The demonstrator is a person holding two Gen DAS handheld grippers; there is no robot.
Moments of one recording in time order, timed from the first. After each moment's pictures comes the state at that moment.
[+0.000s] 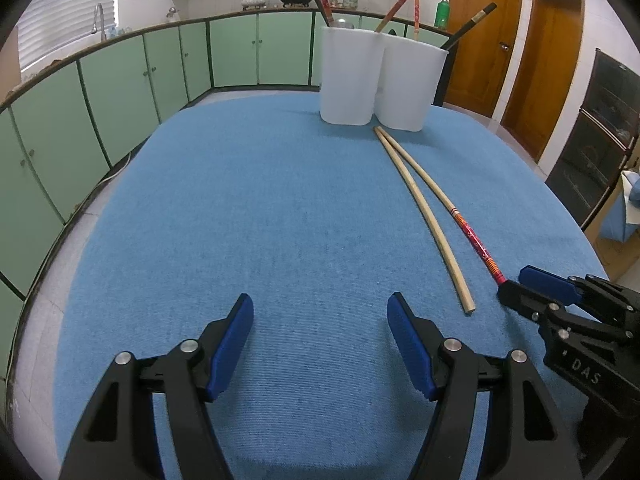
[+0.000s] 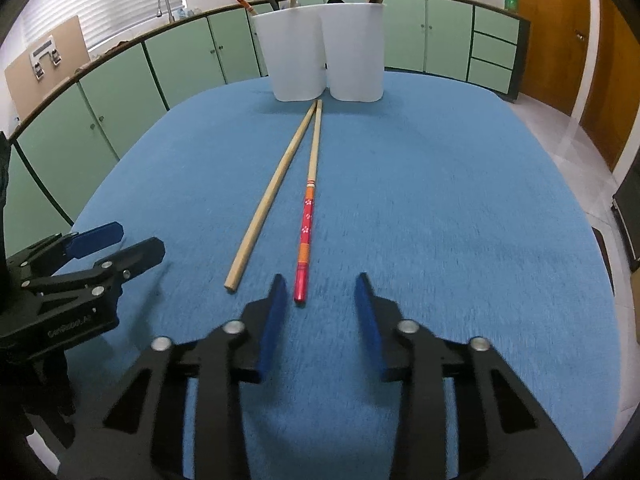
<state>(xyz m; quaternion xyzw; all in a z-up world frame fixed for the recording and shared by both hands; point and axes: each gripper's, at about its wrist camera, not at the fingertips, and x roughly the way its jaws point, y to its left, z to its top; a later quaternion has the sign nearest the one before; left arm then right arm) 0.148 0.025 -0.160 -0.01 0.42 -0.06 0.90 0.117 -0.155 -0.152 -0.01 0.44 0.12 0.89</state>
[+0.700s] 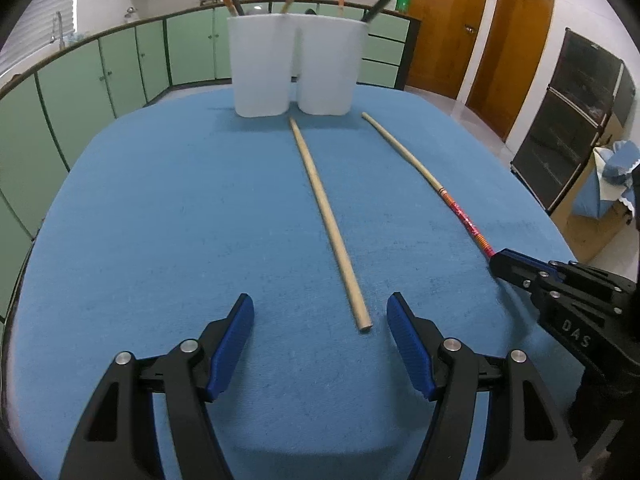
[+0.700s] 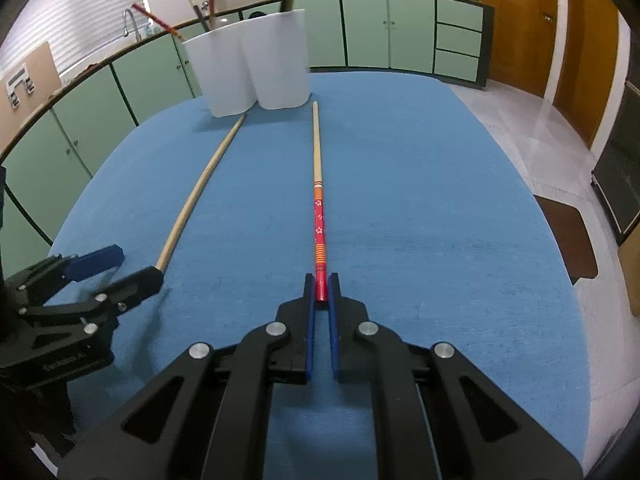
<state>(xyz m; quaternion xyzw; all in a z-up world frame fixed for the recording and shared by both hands) 0.157 -0.039 -0.162 0.01 0.44 -0.13 0.89 0.113 -0.219 -0.151 0.03 0.44 0.08 0.90</state>
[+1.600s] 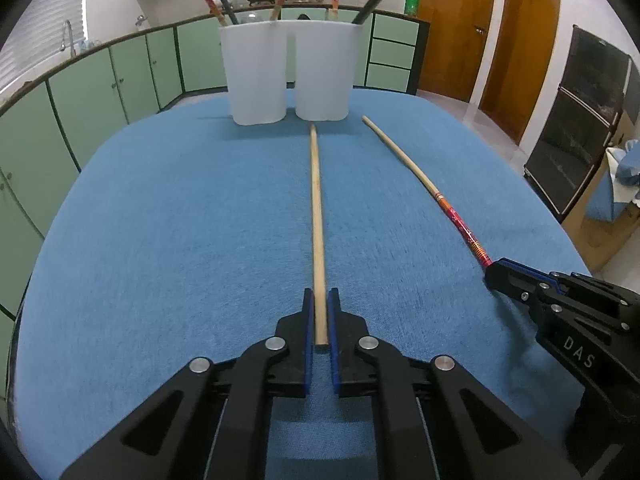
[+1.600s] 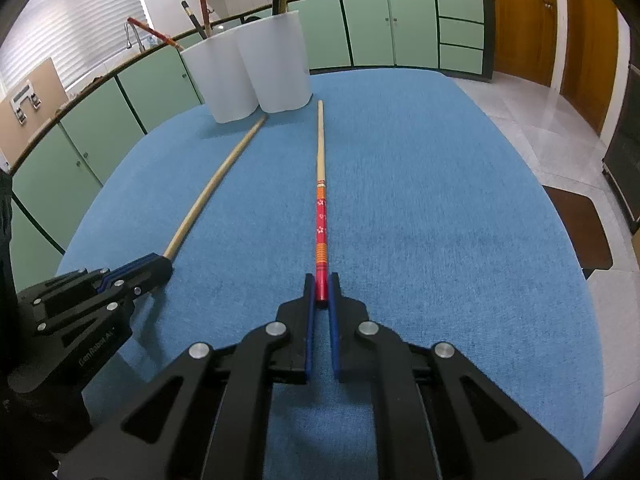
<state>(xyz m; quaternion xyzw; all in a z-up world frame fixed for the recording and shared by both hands) 0.151 -0.056 -0.158 0.01 0.43 -0.10 0.90 0.111 -0.227 -0.149 0.05 0.43 0.10 0.89</state>
